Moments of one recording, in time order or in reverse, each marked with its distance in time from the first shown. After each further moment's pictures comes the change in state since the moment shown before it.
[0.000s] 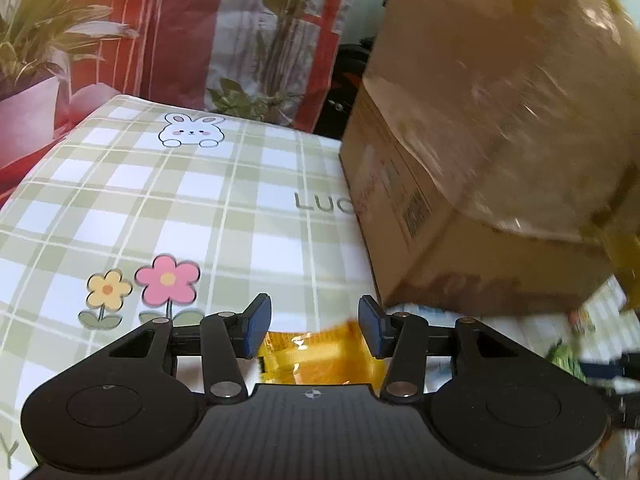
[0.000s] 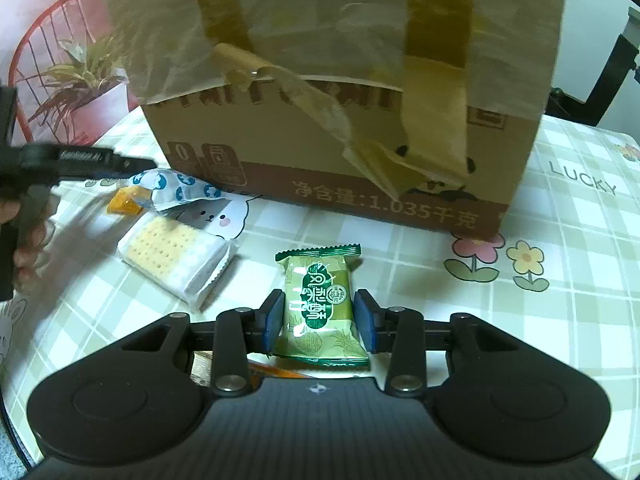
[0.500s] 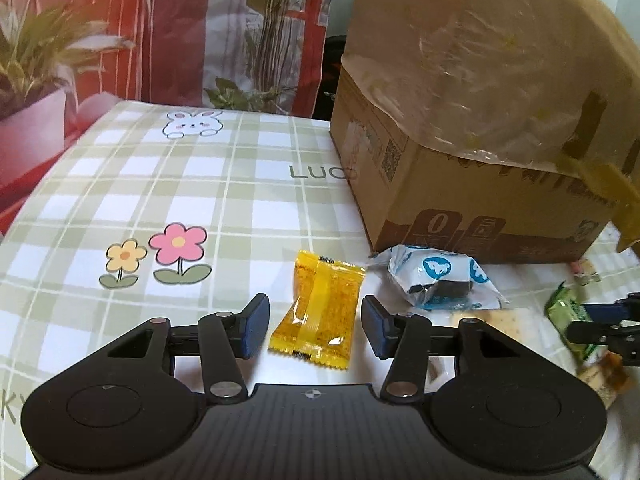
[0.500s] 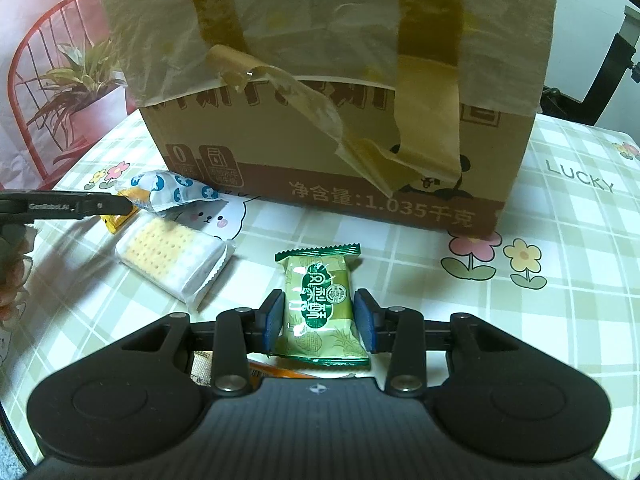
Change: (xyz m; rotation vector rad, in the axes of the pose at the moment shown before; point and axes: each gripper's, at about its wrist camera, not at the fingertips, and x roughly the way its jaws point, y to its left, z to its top) left arm -0.019 -0.015 -0.022 0.093 0.008 0.059; right arm 0.001 0.000 -0.002 0.001 -0.010 -0.002
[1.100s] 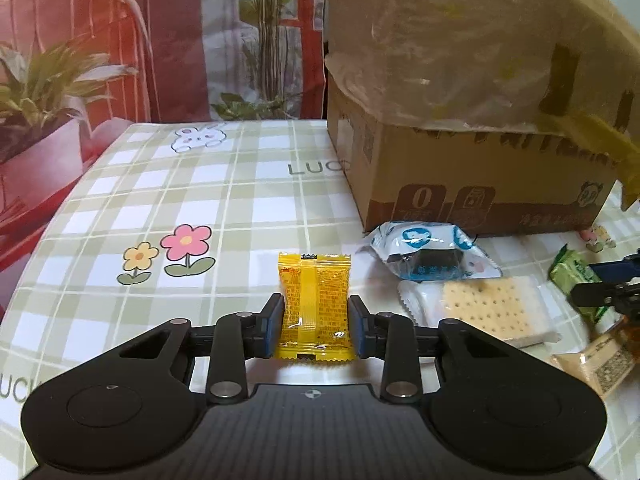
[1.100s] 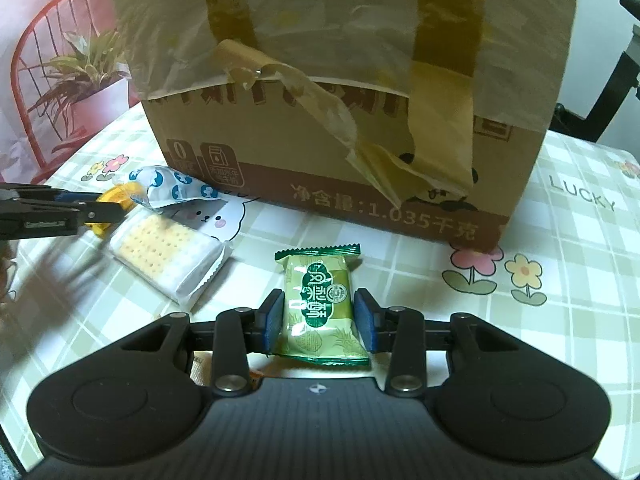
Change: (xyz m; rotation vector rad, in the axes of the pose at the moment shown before) left arm -0.024 -0.024 -0.015 0.080 -0.020 0.094; right arm 0.008 0.004 0.002 -0.056 -0.012 -0.015
